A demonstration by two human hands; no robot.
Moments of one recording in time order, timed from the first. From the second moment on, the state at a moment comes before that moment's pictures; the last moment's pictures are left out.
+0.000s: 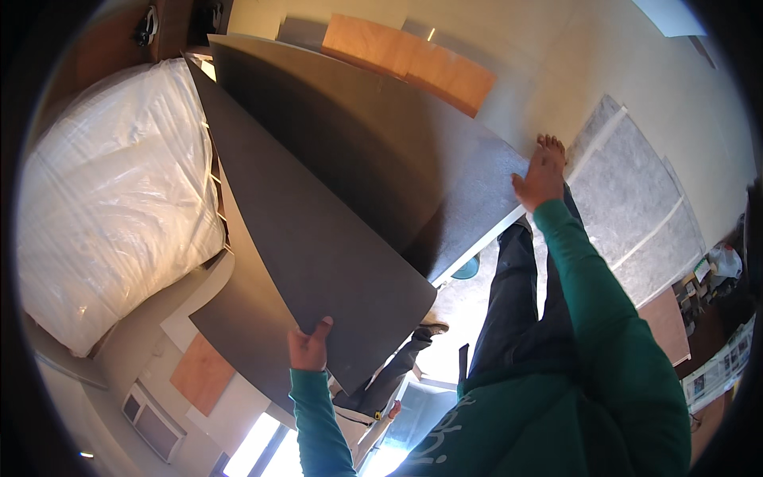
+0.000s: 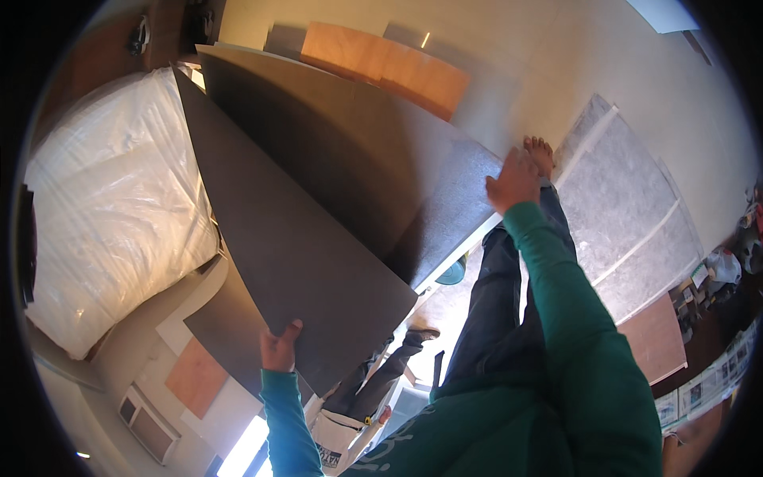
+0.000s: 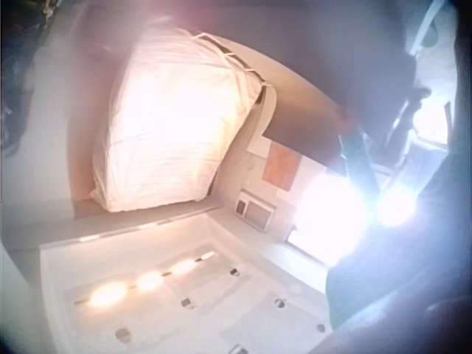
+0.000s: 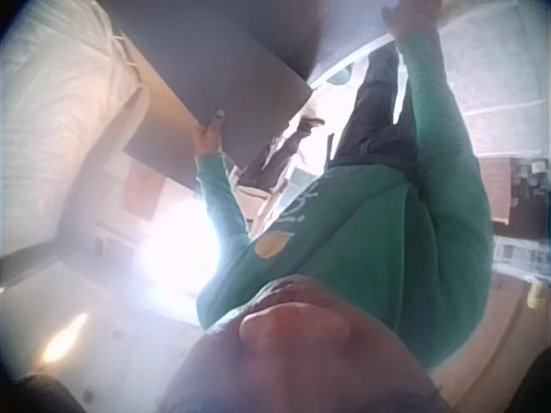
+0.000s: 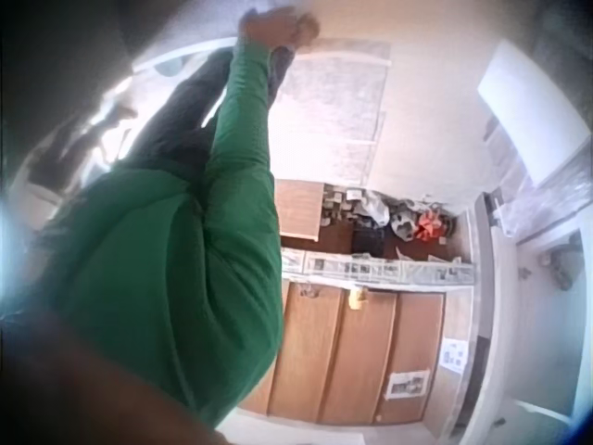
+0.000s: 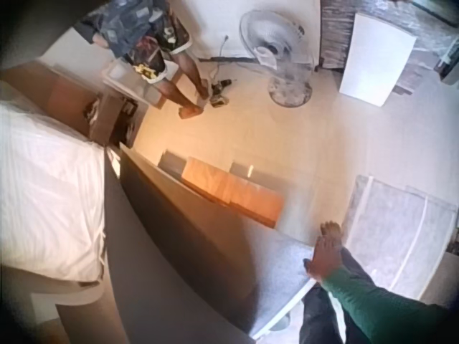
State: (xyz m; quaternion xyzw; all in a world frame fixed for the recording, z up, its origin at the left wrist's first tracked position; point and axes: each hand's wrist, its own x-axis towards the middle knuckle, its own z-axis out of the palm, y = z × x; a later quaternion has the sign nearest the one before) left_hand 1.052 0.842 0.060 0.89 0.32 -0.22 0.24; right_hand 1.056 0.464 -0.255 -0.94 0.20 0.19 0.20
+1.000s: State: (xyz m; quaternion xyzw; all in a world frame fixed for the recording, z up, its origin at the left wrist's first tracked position) left_hand 1.051 0.819 0.017 0.93 0.29 -0.22 0.07; right_hand 0.973 0.636 -0.022 -0.77 -0.25 0.18 0.56
